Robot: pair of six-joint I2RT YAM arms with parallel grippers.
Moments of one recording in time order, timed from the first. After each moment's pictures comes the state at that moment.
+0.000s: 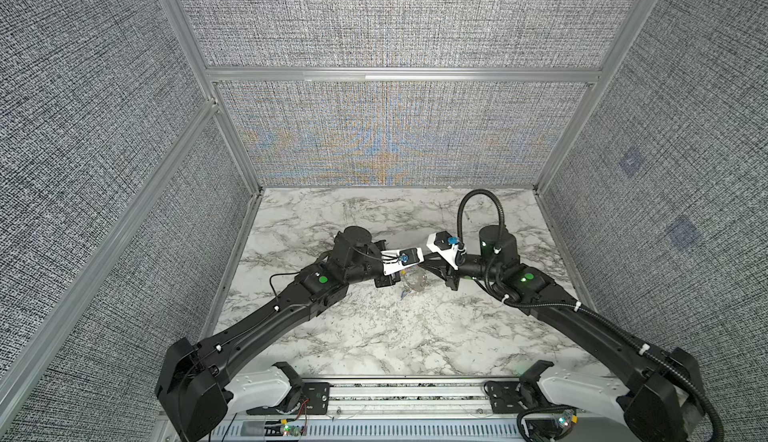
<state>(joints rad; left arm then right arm) -0.78 1.21 0.96 -0.16 0.34 0.68 0.58 1.15 0.86 -0.11 -0.60 -0.33</state>
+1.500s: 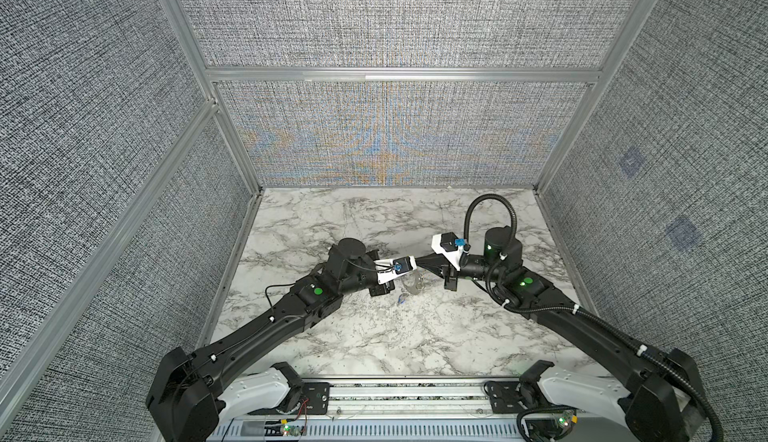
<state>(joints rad) -0.78 1.14 0.83 -0.10 0.31 0.65 0.57 1.13 0.80 0.10 -0.72 -0.26</state>
